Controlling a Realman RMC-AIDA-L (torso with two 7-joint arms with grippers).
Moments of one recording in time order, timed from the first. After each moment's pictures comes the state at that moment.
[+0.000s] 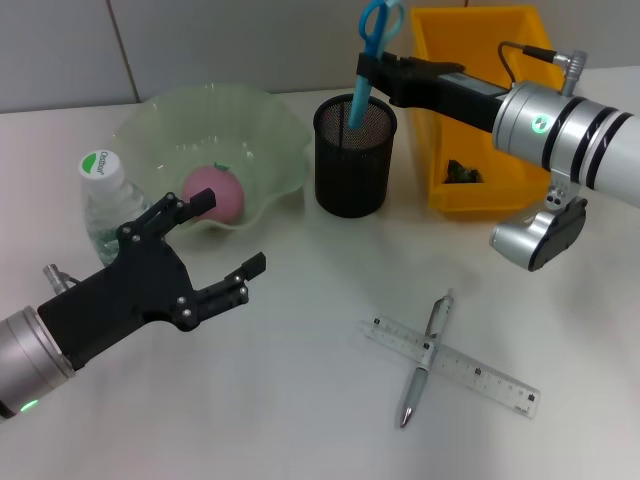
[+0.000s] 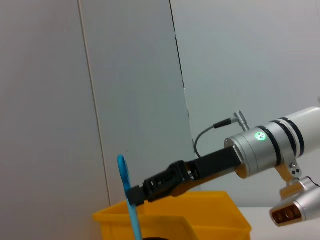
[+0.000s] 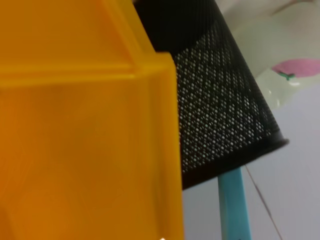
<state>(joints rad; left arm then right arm) -0.45 -2.08 1.01 0.22 1.30 1.52 -0.50 0.60 2.08 -1.29 -0.59 -1.11 -0.77 -1.68</state>
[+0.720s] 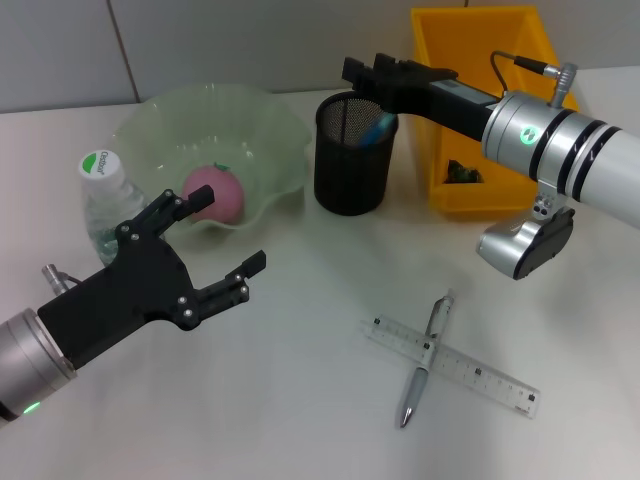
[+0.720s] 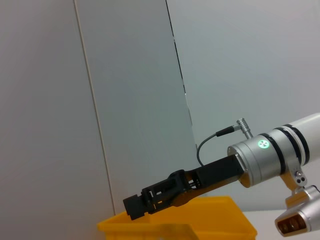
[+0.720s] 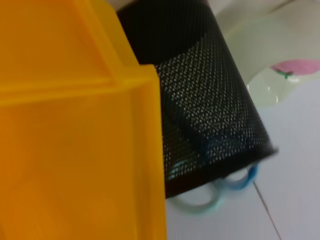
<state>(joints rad) -0.45 -2.08 1.01 0.19 1.27 1.54 -0.42 0.58 2.09 -1.38 -0.57 -0.94 -0.74 -1.78</state>
